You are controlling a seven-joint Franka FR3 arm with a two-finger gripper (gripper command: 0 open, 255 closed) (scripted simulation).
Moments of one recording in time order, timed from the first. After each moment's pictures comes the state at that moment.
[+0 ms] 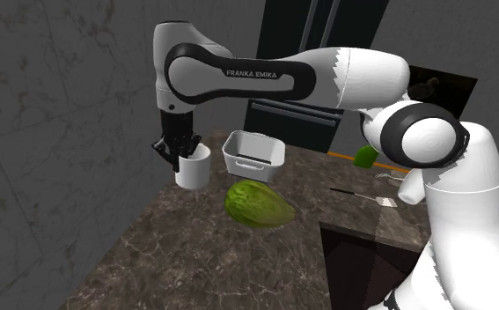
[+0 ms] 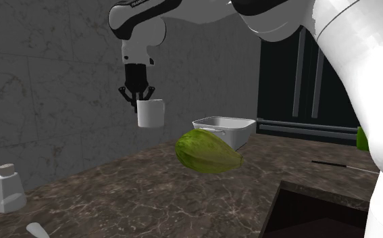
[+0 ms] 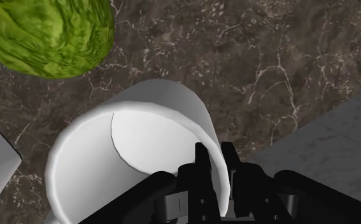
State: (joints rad) arm 0.31 0.58 0.34 -1.16 -0.17 1.66 0.50
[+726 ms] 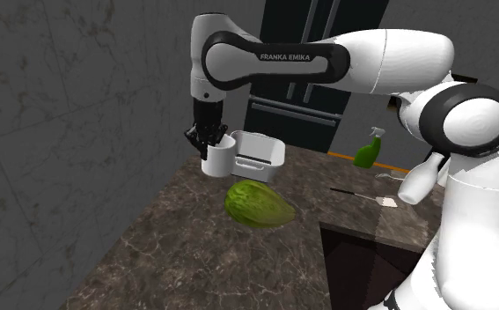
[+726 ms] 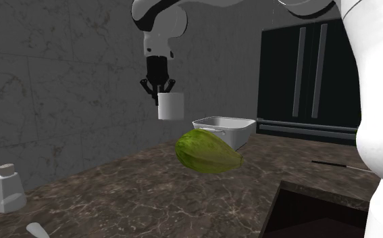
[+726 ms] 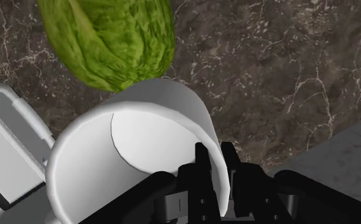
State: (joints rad) arm 0.18 0.37 0.33 -1.40 -0.11 1.70 0.40
